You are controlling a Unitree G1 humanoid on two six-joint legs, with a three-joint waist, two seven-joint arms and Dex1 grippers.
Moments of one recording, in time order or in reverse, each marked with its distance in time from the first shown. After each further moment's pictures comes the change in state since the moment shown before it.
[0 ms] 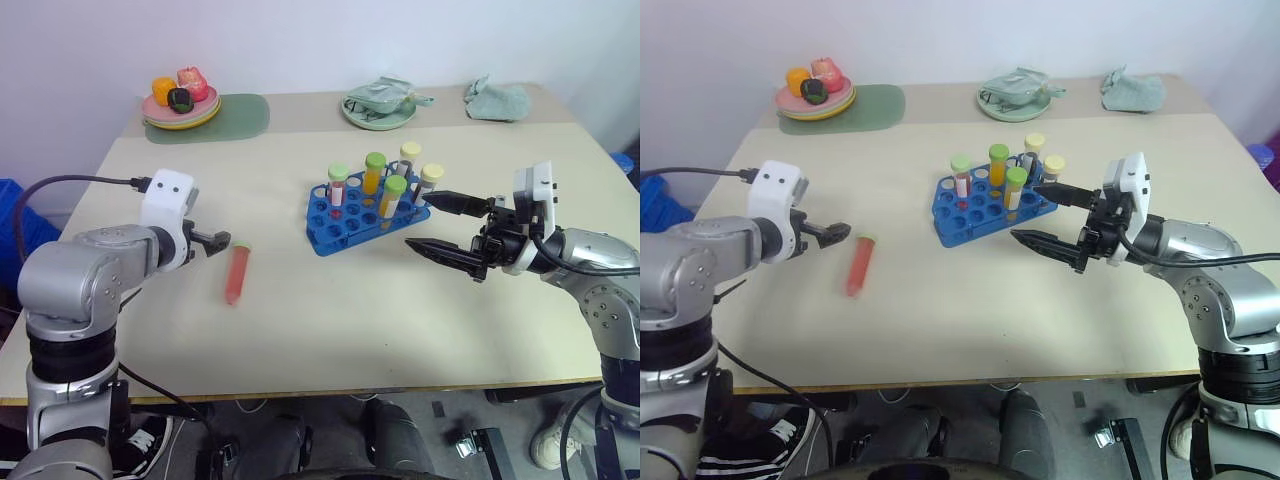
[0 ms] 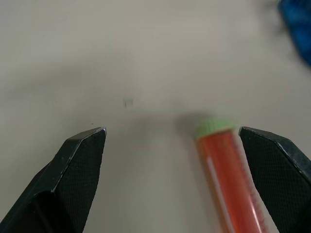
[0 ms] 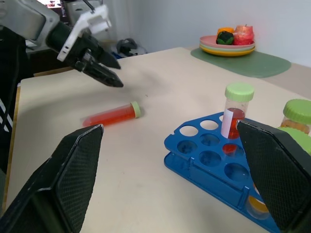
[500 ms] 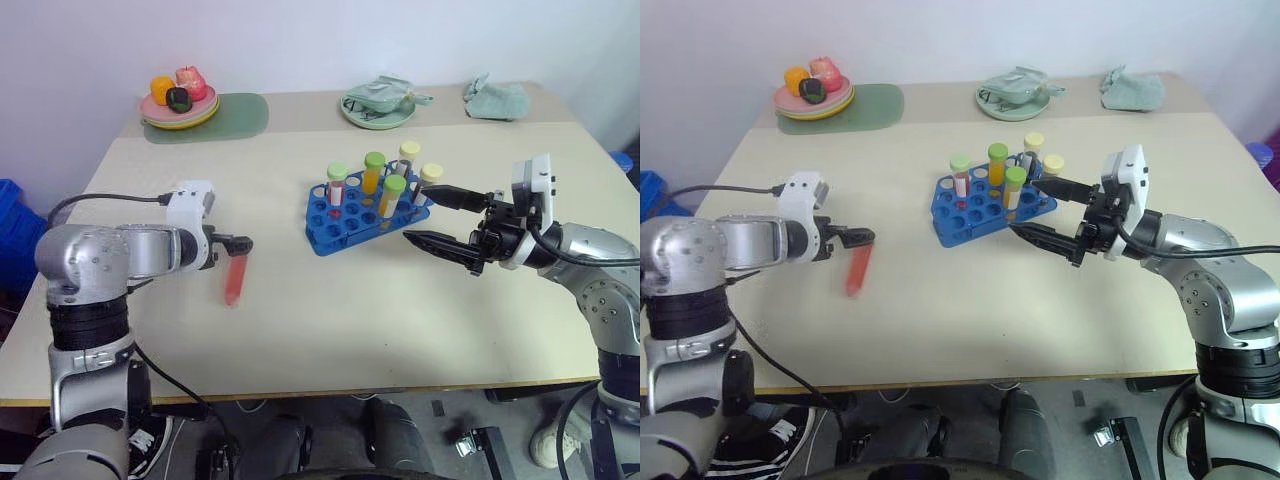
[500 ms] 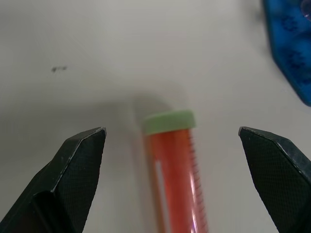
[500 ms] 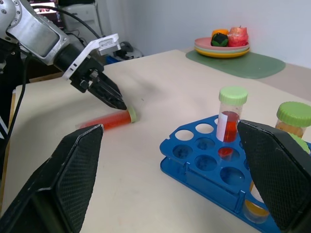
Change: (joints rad) left arm -0.051 0.006 0.066 0.269 -0.531 0.000 0.401; right arm -0.028 0.007 -0.002 0.001 0.018 0.032 -0.035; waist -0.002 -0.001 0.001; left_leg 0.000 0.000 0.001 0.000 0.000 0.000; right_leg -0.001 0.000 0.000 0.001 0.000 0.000
